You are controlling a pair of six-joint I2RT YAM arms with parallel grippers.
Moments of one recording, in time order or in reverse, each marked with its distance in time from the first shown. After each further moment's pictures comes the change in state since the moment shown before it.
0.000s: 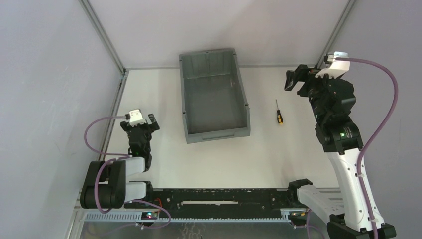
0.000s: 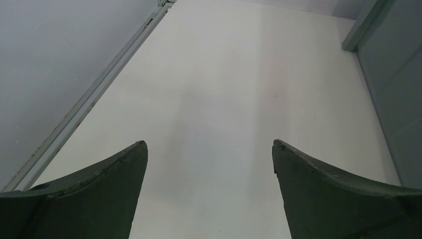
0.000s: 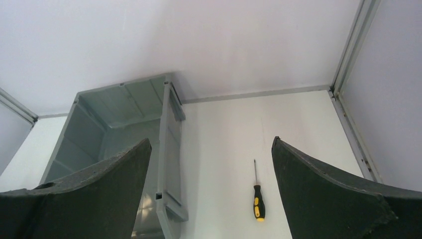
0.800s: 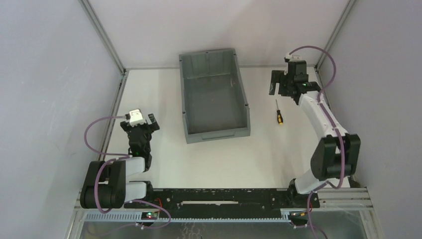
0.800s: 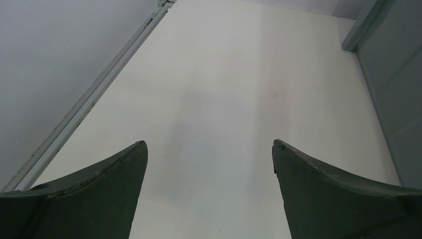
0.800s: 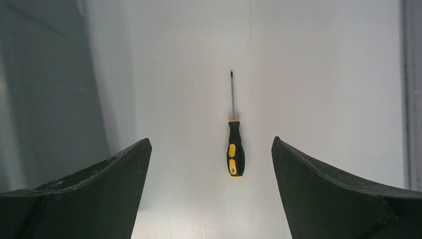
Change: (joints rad) left arm 0.000 0.000 0.000 0.000 0.000 0.000; right arm -0.118 0.602 0.051 -0.111 -0.085 -0.056
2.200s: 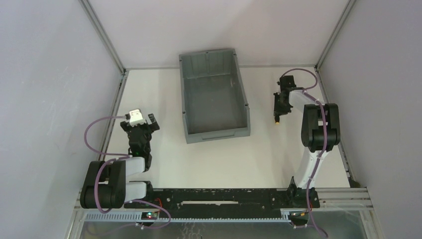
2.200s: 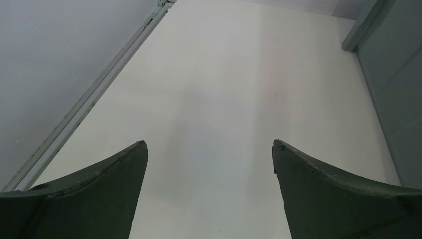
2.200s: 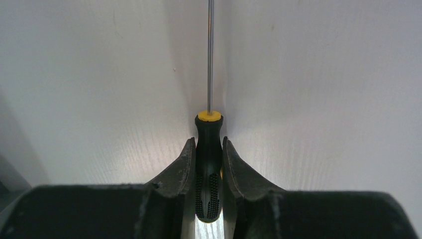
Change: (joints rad) left arm 0.000 0.000 0.000 0.000 0.000 0.000; right arm -0.065 0.429 -0.042 0.010 -0.063 0.008
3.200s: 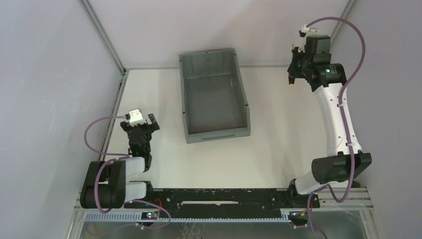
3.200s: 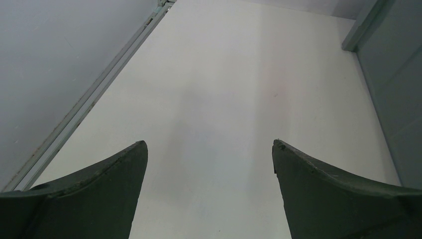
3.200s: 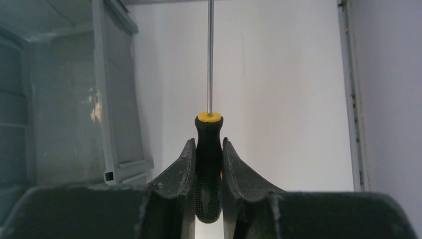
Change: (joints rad) left arm 0.000 0.000 0.000 0.000 0.000 0.000; right arm 0.059 -0.424 0.496 -0.377 0.037 -0.029
